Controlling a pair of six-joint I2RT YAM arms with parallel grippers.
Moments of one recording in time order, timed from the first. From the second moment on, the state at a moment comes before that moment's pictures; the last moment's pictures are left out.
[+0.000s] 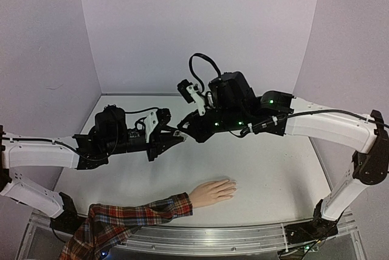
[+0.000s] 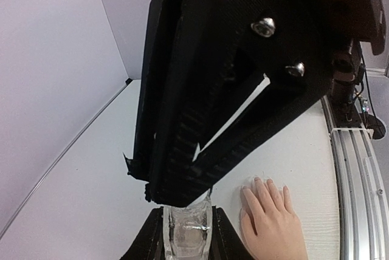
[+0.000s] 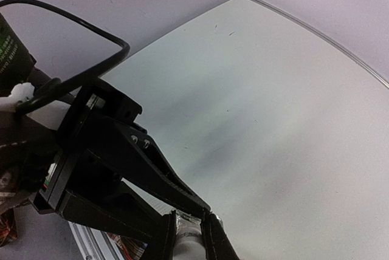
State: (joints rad) left arm -0.94 1.25 0.70 0.41 0.30 0.27; right arm 1.09 1.63 1.52 -0.44 0.00 0.22
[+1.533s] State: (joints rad) left arm -0.94 1.30 0.77 0.39 0.10 0.02; right arm 1.04 1.53 1.67 -0.68 0.01 0.32
